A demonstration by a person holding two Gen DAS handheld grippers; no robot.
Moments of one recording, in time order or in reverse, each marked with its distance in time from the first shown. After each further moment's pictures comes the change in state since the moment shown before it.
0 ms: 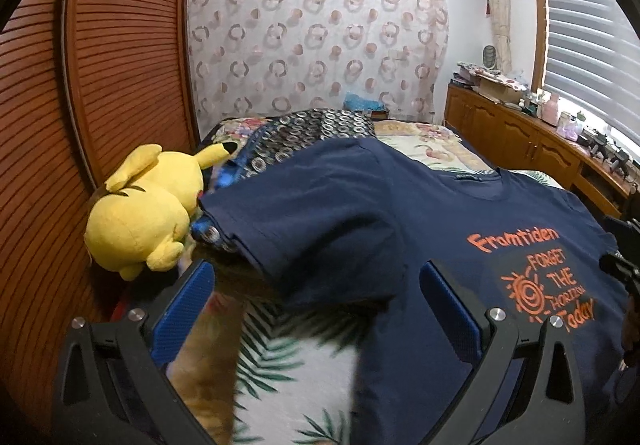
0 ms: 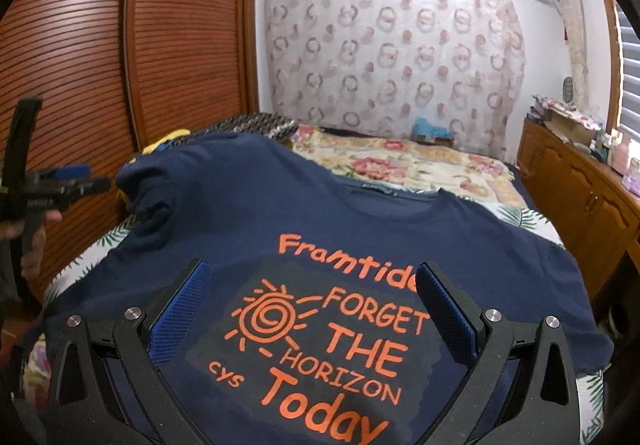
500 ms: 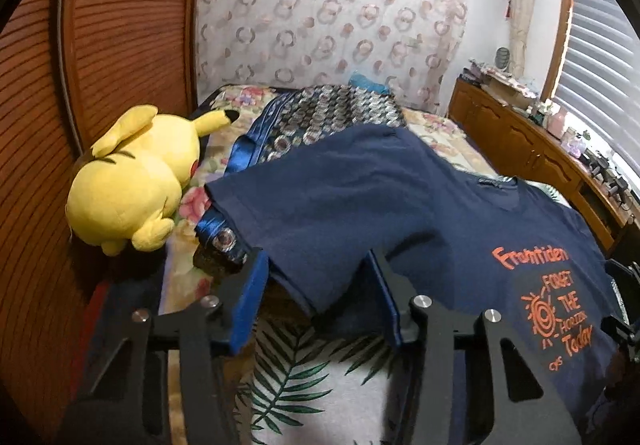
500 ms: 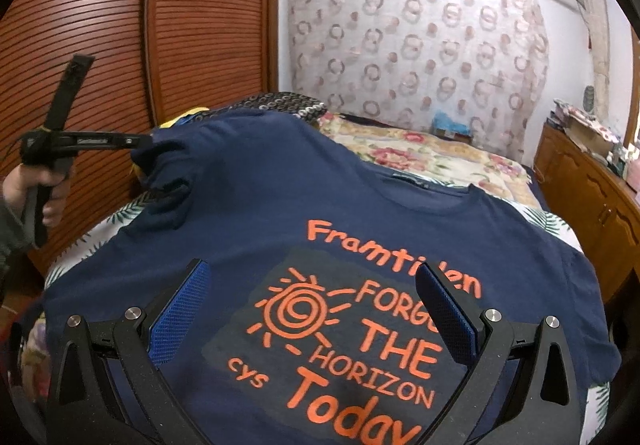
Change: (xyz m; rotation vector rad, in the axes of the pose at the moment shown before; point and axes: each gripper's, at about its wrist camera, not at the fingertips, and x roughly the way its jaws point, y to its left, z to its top) left arm 0.046 0.040 0.008 -0.113 0.109 -0.042; right arm 0.016 0.023 -0.003 -0.068 0.048 0.056
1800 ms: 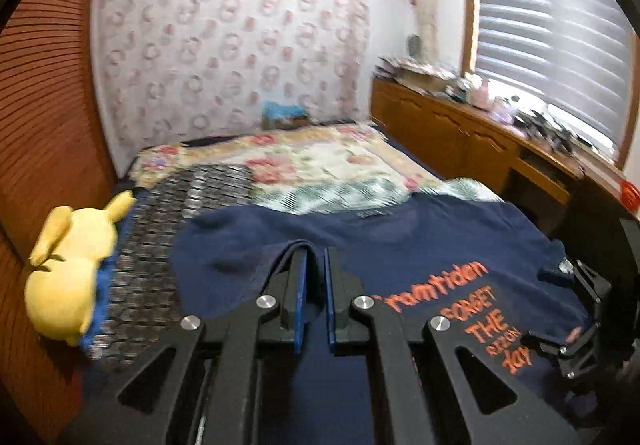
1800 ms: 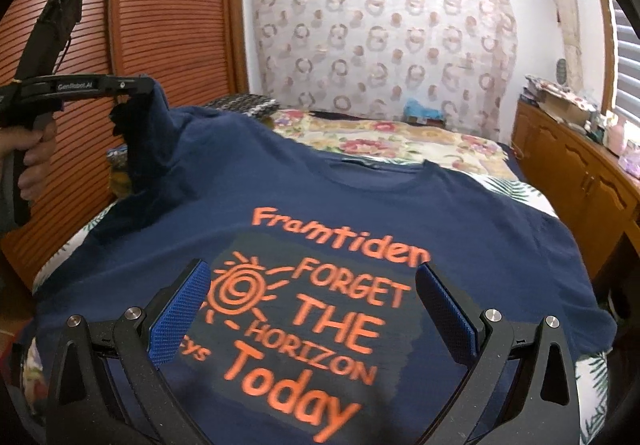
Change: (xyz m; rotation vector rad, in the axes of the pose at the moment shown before) left arm -0.022 -0.155 0.054 0.278 -0.058 -0.213; right arm -0.017 -0.056 -0.021 0.117 -0.004 -0.072
